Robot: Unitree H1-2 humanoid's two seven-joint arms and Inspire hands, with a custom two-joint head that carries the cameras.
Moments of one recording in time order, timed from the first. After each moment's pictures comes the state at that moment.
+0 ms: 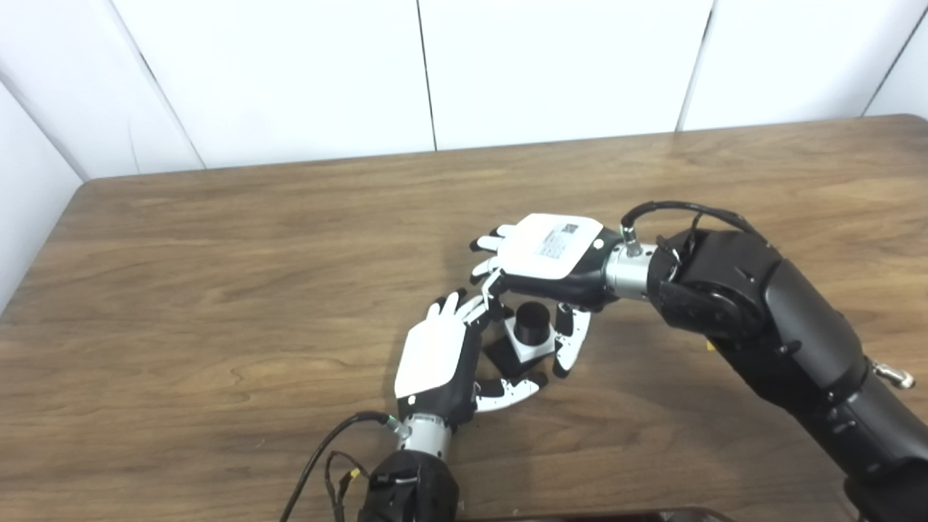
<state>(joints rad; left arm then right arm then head) 0.03 -0.04 -0.50 -0.19 0.98 0.37 0.00 -0.59 -0.41 0.49 -0.30 -0.84 -0.12 0.90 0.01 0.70</state>
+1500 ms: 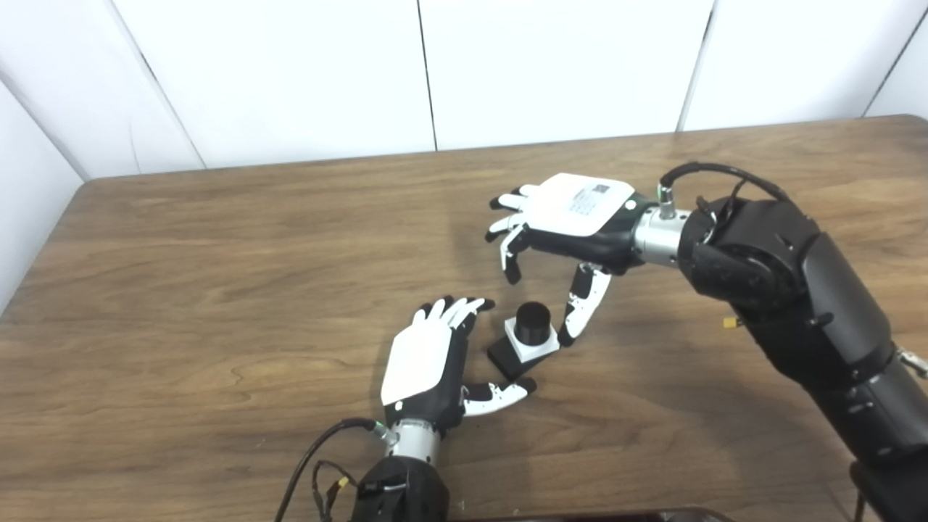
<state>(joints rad) 0.06 -0.04 -0.47 -0.27 1.02 0.43 -0.07 -0.61 -0.43 0.36 -0.27 -0.77 -0.11 0.89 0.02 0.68</state>
